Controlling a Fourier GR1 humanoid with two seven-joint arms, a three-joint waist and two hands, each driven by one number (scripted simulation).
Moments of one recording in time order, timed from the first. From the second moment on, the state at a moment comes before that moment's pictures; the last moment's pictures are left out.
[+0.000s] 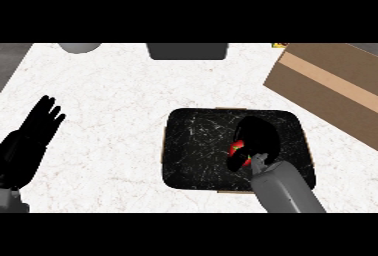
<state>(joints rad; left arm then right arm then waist) -0.01 0.32 0.13 -1.67 0.32 -0.02 0.27 -0.36 -0.07 0.35 -1.40 0.87 0.24 0.90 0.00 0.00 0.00</state>
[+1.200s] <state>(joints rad) -0.02 0.30 0.15 -1.64 0.29 -0.03 0.27 -0.38 -0.48 0.21 -1.89 0.73 0.38 0.25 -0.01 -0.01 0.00</state>
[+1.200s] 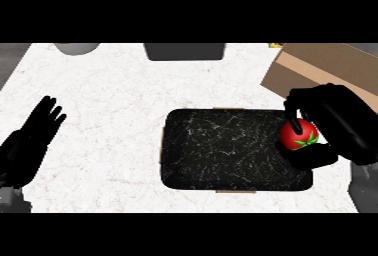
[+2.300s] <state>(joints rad) -0.03 0.26 0.15 -1.66 0.25 -0.05 0.27 -0.66 -0.61 -0.16 -1.50 0.74 0.33 0.15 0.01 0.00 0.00</state>
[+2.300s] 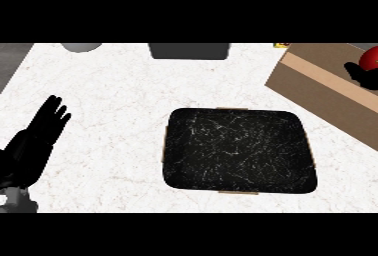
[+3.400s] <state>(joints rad) -0.04 0.25 0.18 -1.64 0.25 -0.10 0.26 -0.77 -0.58 -0.18 -0.68 0.84 0.13 -0.23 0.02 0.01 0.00</state>
